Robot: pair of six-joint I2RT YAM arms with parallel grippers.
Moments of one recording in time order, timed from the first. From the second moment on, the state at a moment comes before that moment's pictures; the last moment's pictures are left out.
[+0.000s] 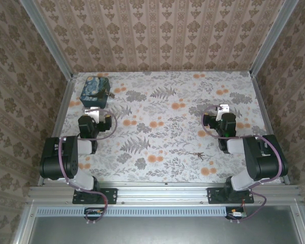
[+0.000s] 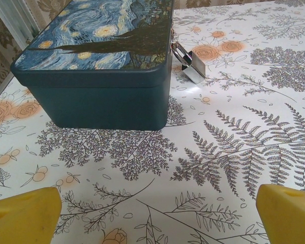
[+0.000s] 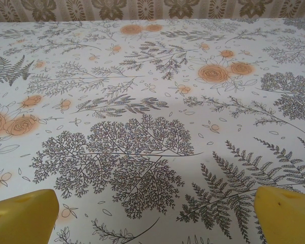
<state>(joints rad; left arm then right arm) 0.00 1.54 0.38 0.77 0.05 0.10 0.02 1.53 0.39 0.74 0.07 0.03</state>
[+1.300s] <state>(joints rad) 0.28 2.26 1.95 -0.64 0.30 -0.24 0.51 1.27 0.77 0.02 0.15 0.23</state>
